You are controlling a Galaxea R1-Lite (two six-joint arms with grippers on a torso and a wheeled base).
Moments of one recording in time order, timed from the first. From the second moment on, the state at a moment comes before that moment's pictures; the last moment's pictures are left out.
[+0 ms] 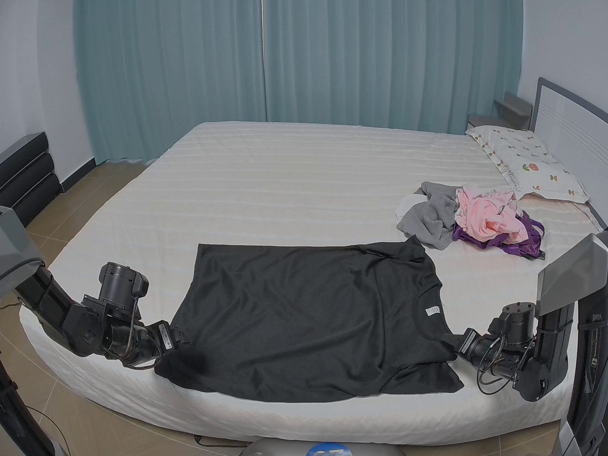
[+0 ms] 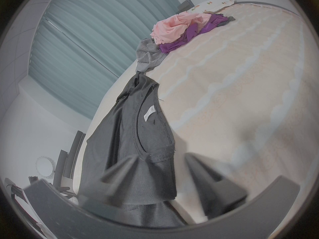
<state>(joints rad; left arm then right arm) -0.17 1.91 -0.57 -0.33 0.02 -0.60 0.17 2.37 -0.20 -1.55 0.10 0.77</state>
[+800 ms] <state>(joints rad) -0.20 1.94 -0.56 -0.39 0.02 -0.65 0.15 2.35 -0.65 -1.40 0.09 0.81</state>
